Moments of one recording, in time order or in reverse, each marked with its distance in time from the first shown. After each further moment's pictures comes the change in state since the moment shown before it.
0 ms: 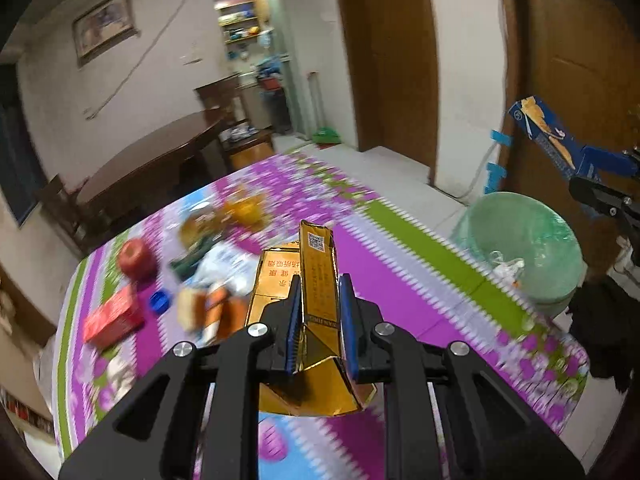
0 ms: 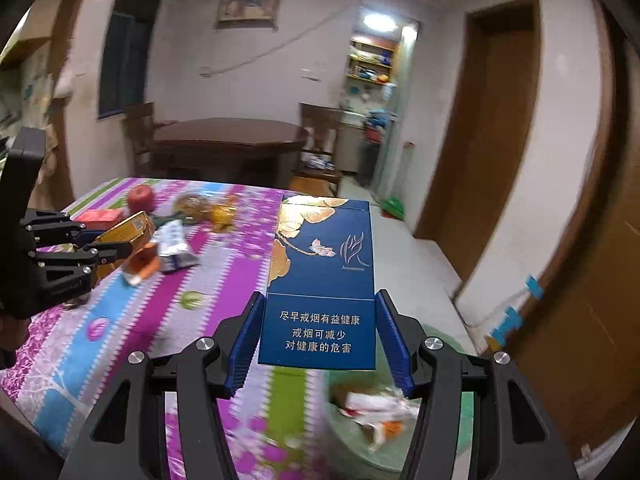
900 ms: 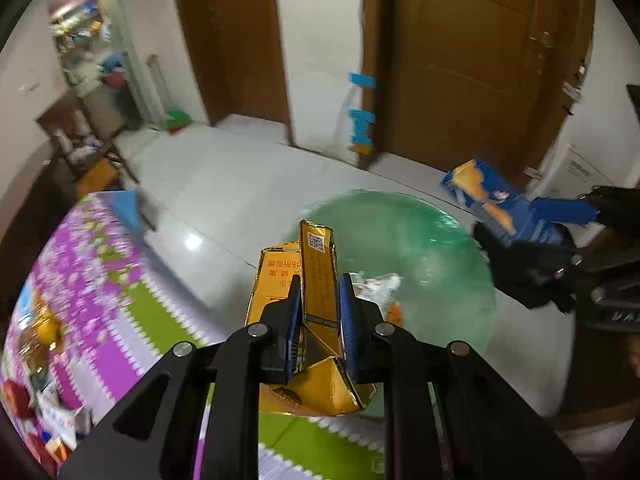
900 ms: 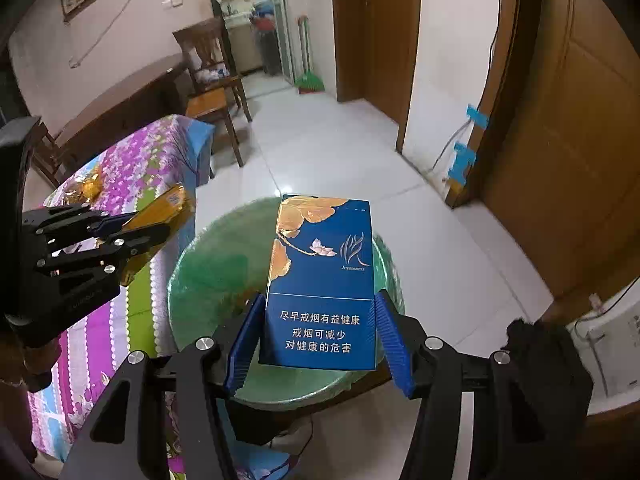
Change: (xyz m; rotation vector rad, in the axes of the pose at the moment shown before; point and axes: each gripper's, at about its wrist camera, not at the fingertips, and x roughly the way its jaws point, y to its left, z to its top) left arm 0.127 -0.195 0.097 0.278 0.189 -0.447; right arm 0.067 -0.191 -0.079 0.412 0.445 -0.117
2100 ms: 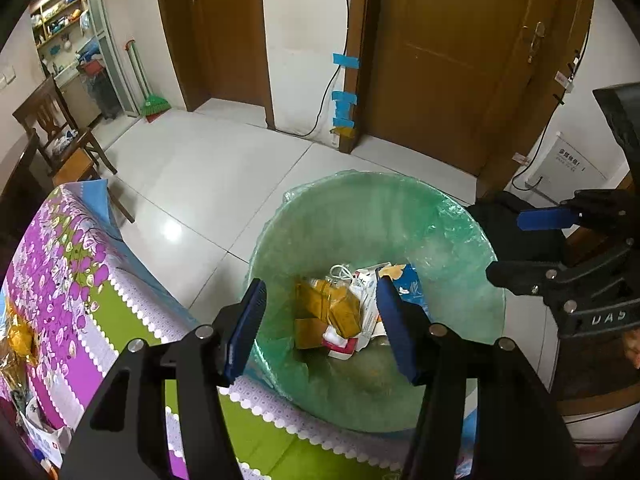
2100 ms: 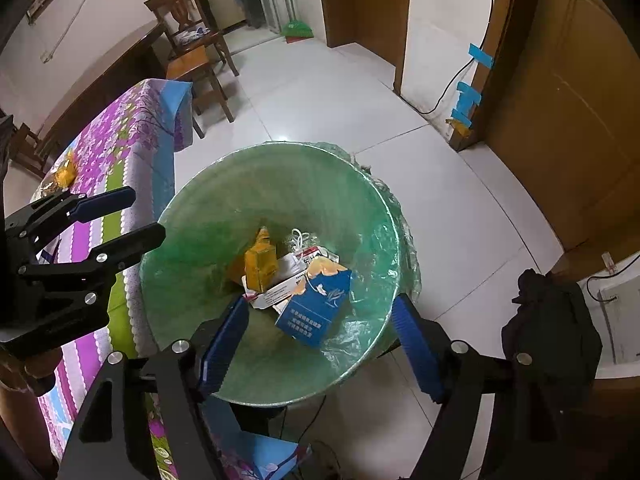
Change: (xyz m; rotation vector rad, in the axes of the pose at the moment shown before) left arm 0.031 0.005 -0.001 0.009 0.051 -0.052; right arm 0.069 0.010 0.009 0.071 0.197 0.007
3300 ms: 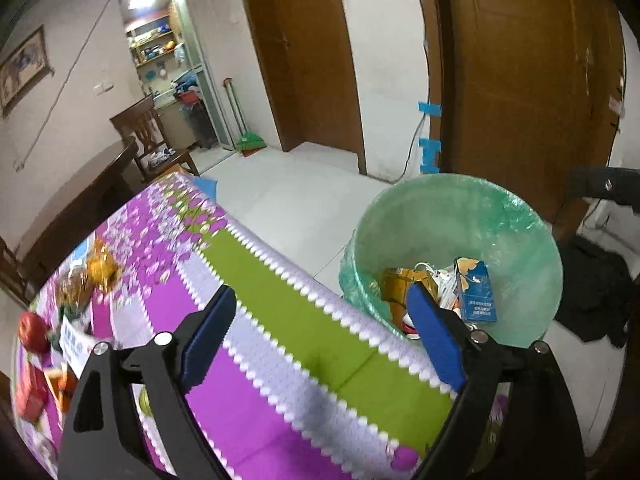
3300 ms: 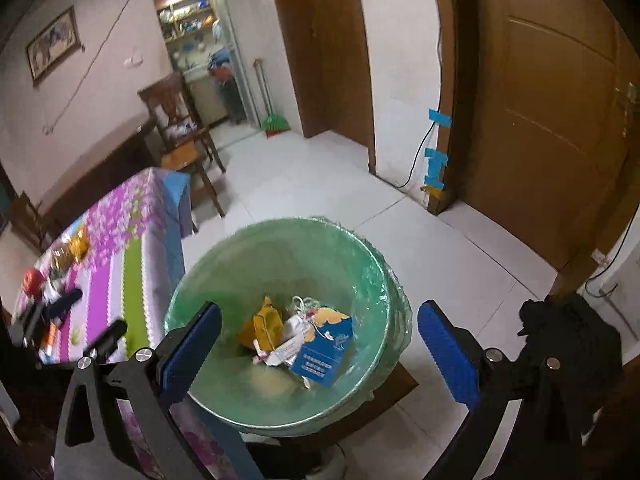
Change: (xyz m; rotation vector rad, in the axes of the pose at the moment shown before) left arm -0.056 0.011 -0.096 -0.116 -0.236 0.327; right arm -0.059 0.004 -0.059 0.140 -0.391 -0.014
